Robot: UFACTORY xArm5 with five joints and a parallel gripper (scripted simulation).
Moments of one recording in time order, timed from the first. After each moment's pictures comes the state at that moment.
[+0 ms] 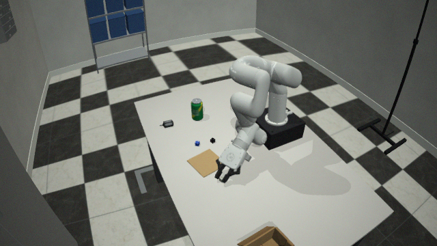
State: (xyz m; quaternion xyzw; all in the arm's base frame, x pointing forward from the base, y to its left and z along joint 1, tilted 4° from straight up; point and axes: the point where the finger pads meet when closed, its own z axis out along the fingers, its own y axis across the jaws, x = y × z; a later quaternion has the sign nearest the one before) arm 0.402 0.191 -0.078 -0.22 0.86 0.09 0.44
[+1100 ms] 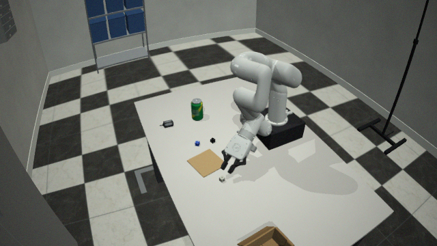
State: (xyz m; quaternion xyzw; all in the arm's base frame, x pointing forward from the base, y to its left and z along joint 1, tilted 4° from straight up) arm 0.366 0.175 -0.048 -0.22 0.86 0.09 0.44
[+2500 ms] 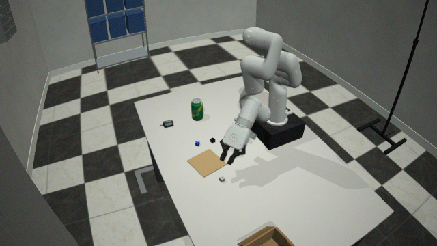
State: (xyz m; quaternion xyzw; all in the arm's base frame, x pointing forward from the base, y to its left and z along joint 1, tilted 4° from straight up) arm 0.370 0.183 0.015 -0.23 0.89 0.08 0.38
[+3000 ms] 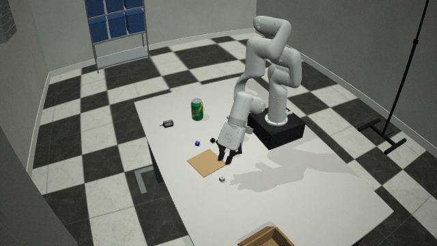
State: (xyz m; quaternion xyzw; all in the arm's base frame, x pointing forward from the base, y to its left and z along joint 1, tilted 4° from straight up) arm 0.383 0.189 0.025 -0.24 0.94 0.06 0.26
